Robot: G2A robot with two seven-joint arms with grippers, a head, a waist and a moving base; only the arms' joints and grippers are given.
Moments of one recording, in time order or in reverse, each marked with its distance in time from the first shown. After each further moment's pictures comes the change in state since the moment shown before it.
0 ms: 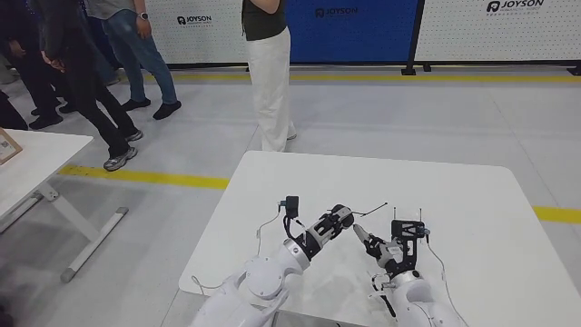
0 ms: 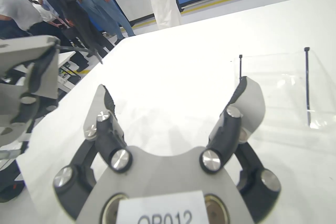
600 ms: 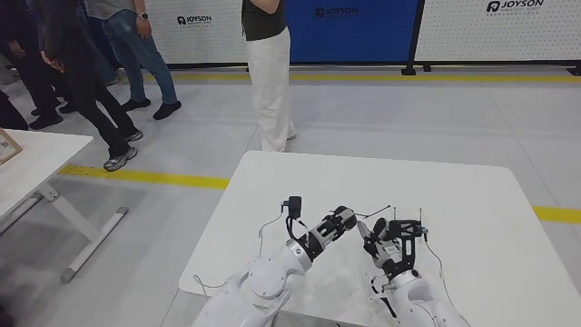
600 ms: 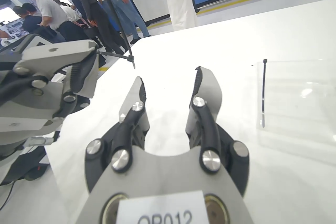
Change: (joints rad) left arm -0.011 -0.004 0.013 0.013 0.020 -0.004 -0.006; right arm 0.007 0.004 0.008 0.001 0.033 -0.087 0.007
